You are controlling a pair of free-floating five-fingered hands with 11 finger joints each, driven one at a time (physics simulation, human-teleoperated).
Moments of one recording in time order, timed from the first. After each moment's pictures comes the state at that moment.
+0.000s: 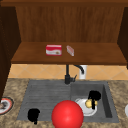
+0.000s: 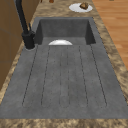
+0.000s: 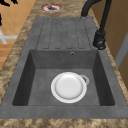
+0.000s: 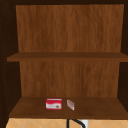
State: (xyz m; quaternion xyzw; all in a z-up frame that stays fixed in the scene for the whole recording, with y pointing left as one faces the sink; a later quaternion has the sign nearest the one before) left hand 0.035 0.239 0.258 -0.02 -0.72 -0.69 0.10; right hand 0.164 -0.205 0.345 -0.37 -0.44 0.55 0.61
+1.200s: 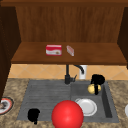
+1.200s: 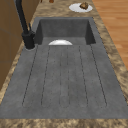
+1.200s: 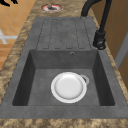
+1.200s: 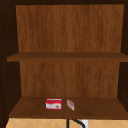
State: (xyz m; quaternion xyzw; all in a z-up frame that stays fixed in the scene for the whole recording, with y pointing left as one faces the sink) left hand 0.035 0.239 0.258 -0.02 -0.72 -0.69 0.10; right hand 0.142 -0.203 0.516 -0.40 -0.44 0.54 0.59
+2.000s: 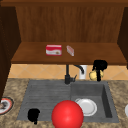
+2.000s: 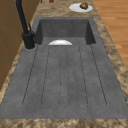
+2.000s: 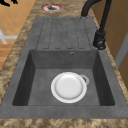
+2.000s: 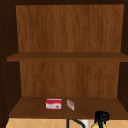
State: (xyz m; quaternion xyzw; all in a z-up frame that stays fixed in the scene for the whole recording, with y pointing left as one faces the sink) left hand 0.035 0.239 0.258 -0.02 -0.72 -0.69 0.10; right hand 0.141 -0.200 0.635 -0.41 -0.44 0.55 0.58
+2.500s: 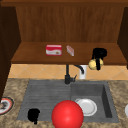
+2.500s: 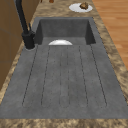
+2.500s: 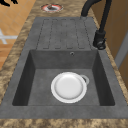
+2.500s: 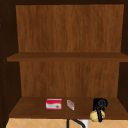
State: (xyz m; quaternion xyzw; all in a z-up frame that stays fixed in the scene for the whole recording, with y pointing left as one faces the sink) left hand 0.035 0.239 0.258 -0.02 -0.72 -0.69 0.10; right hand 0.154 -0.188 0.714 -0.42 -0.44 0.55 0.58
